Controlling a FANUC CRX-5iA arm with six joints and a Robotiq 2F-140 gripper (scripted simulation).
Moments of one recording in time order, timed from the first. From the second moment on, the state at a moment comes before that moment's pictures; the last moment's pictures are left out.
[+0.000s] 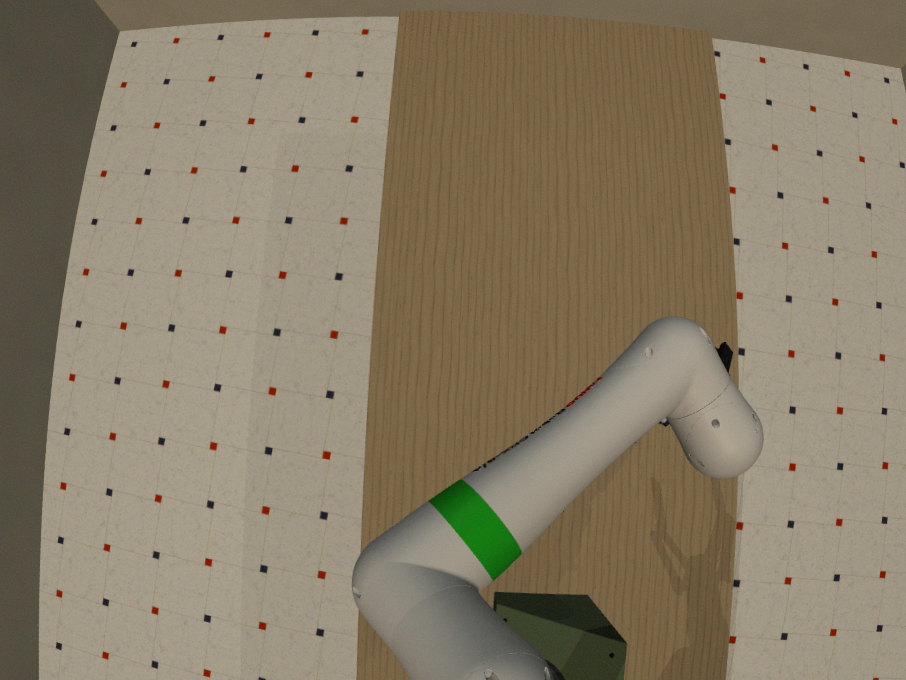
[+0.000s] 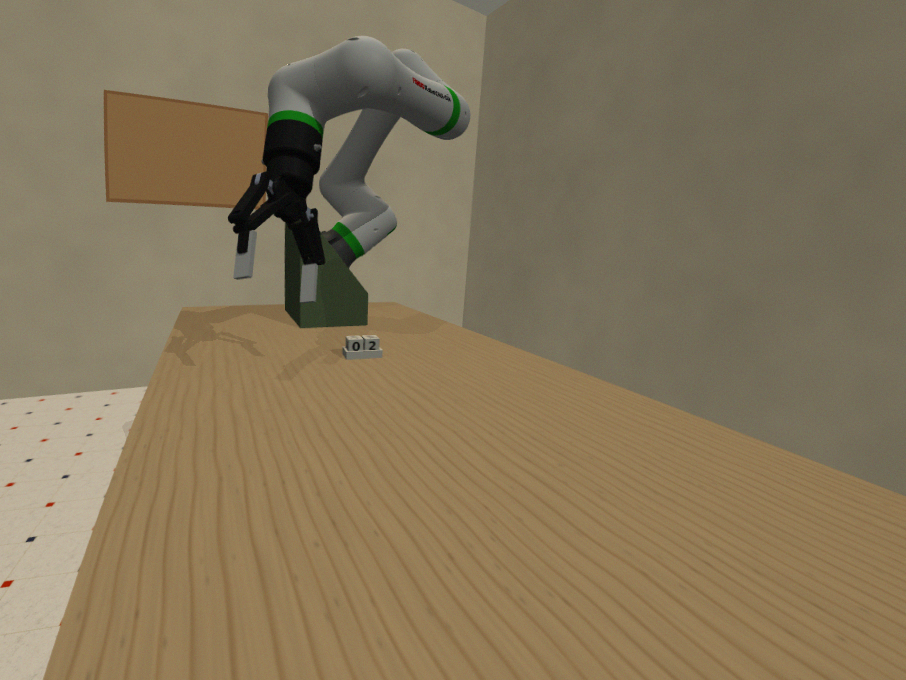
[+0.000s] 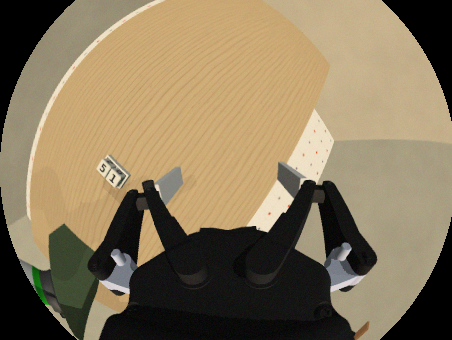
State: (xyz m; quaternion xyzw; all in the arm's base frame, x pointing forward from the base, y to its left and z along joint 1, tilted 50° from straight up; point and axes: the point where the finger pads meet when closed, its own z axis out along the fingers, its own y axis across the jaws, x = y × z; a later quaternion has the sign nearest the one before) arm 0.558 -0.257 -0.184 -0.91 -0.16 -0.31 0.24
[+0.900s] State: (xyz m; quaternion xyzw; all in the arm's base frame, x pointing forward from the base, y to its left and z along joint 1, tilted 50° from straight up) arm 0.441 -0.092 -0.029 -0.73 -0.54 -0.32 0.28
